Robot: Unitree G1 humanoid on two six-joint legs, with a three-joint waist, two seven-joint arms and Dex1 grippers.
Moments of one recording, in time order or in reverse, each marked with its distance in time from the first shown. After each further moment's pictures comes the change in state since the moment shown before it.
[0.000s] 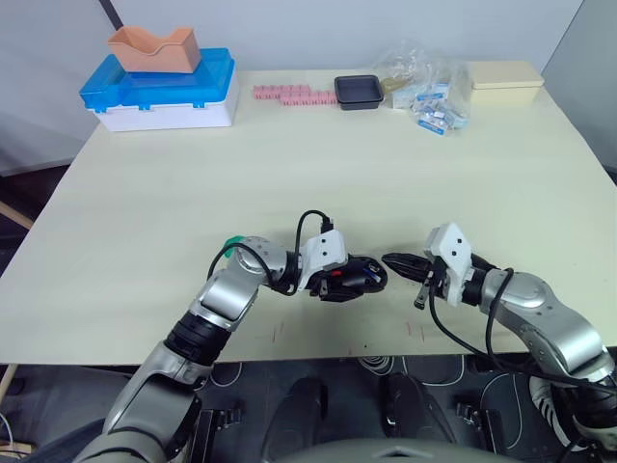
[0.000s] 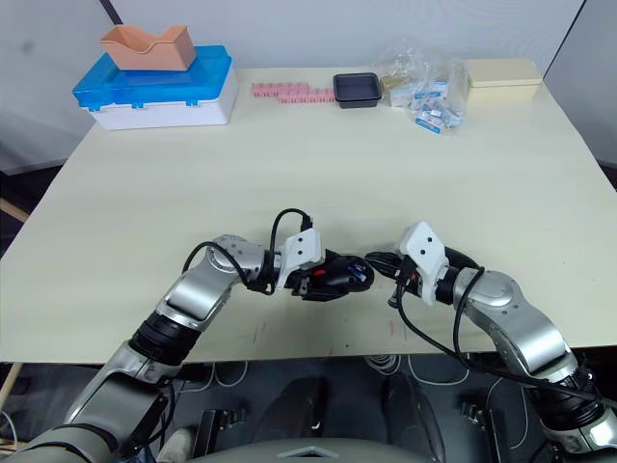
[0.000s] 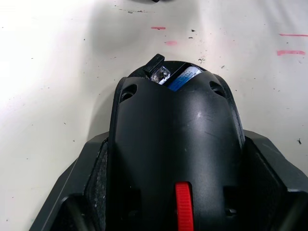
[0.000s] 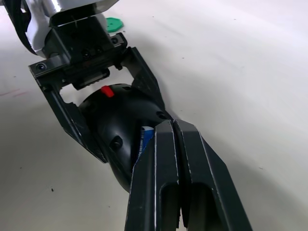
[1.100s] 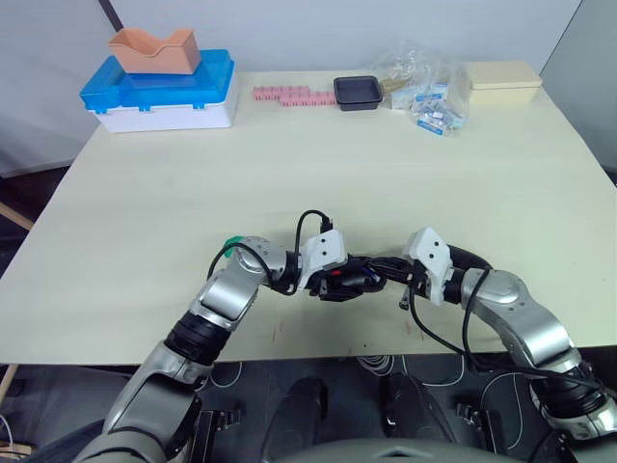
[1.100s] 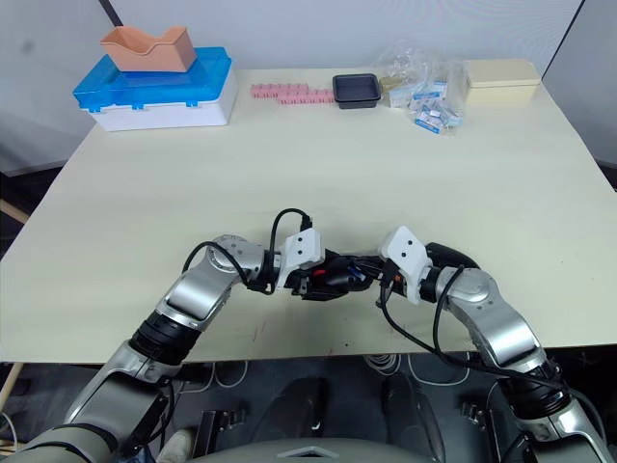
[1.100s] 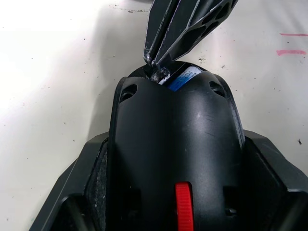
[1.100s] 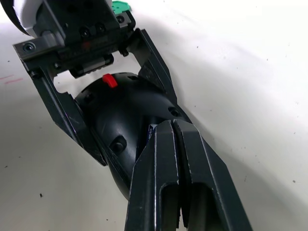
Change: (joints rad) left arm -0.001 0.000 0.000 0.005 0.000 0.001 -0.001; right arm -0.044 0.124 0.035 0.104 -0.159 -0.002 0.082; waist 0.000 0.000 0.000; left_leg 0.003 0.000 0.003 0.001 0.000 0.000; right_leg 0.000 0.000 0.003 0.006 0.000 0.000
